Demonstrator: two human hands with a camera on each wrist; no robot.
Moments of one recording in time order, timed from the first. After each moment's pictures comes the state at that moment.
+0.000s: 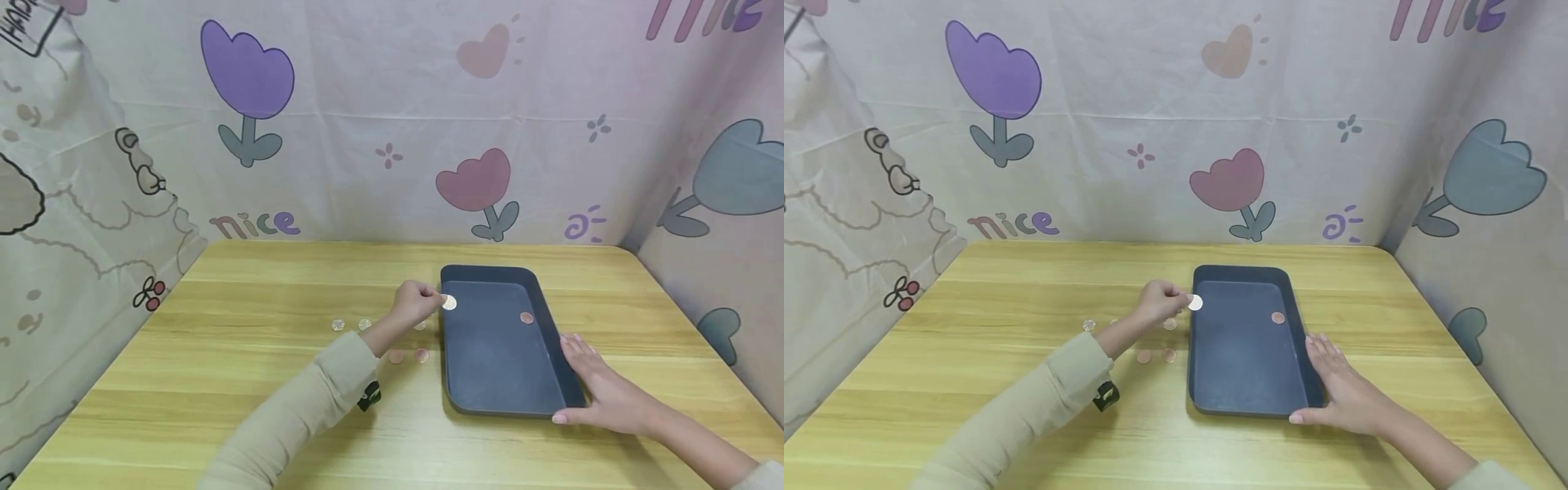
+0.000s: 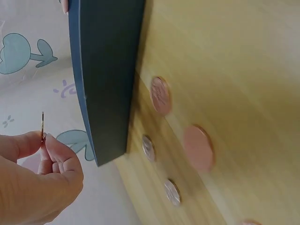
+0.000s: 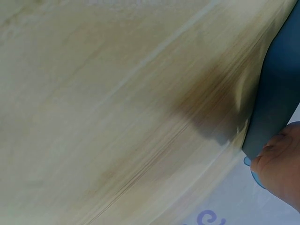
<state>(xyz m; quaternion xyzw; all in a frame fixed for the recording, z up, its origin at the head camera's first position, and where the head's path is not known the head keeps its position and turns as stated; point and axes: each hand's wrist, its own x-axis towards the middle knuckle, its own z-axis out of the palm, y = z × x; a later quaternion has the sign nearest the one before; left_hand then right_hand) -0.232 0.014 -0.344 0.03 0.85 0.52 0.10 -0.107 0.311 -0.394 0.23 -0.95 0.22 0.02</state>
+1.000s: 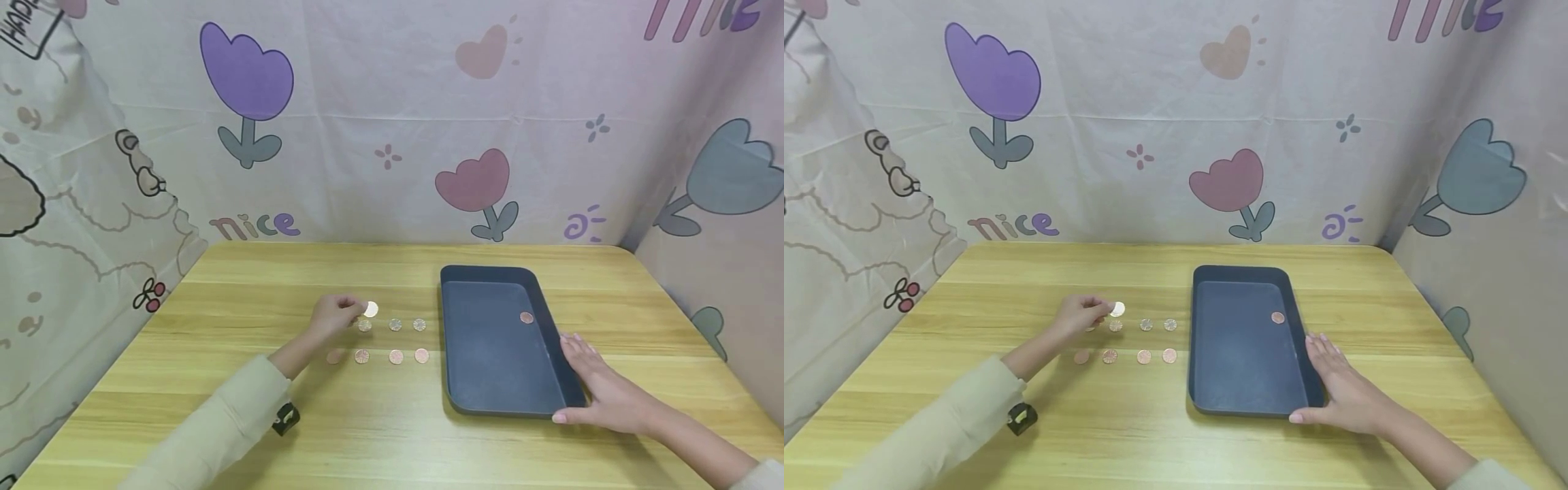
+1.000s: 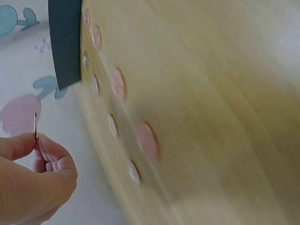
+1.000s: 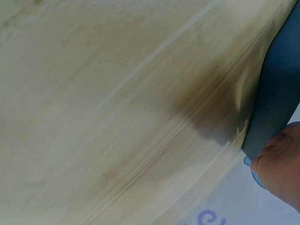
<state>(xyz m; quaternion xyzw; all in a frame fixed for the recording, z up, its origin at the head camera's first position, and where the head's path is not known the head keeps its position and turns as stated) -0.218 -0.104 -0.355 -0.02 0.86 0.51 0.08 -0.107 0.311 -0.395 0.23 -0.95 0.22 0.03</state>
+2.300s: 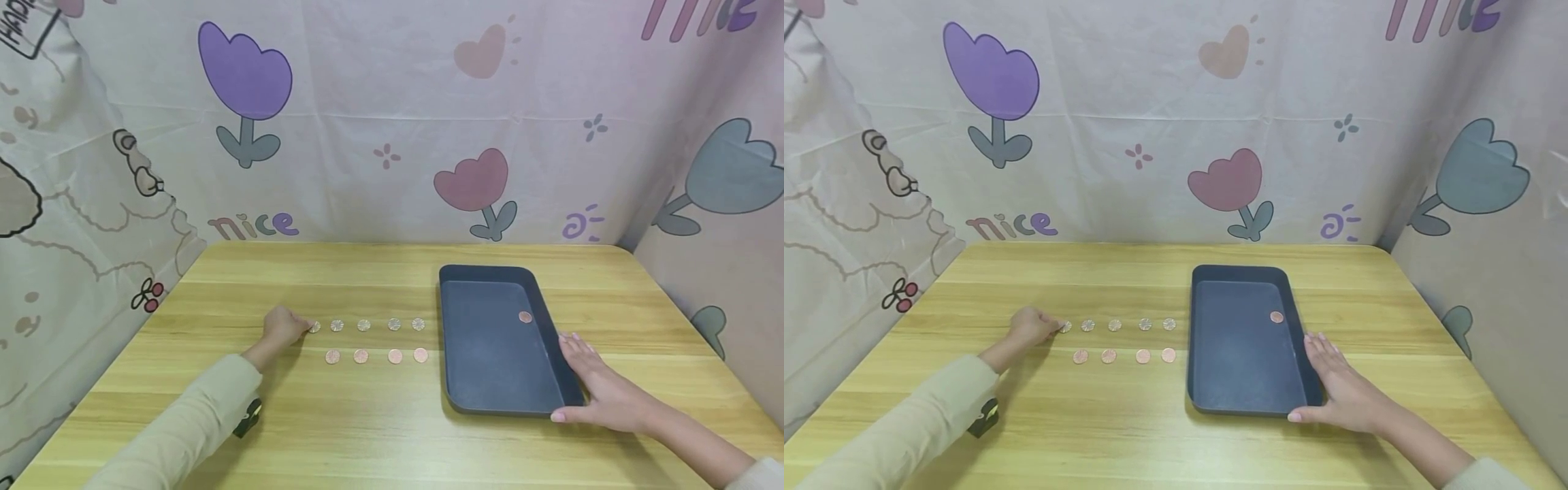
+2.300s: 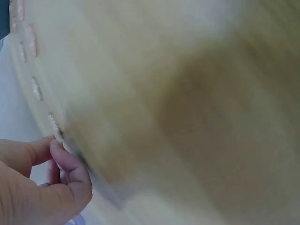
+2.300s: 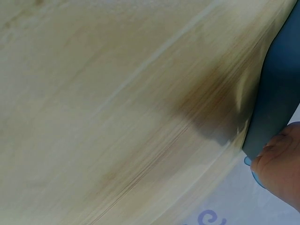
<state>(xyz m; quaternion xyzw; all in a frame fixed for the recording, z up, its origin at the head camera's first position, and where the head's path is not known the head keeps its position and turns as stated) -0.230 -0.181 -0.383 -0.11 0.93 0.35 0.07 -0.106 0.311 -0.395 0.22 -0.95 0.23 0.02</state>
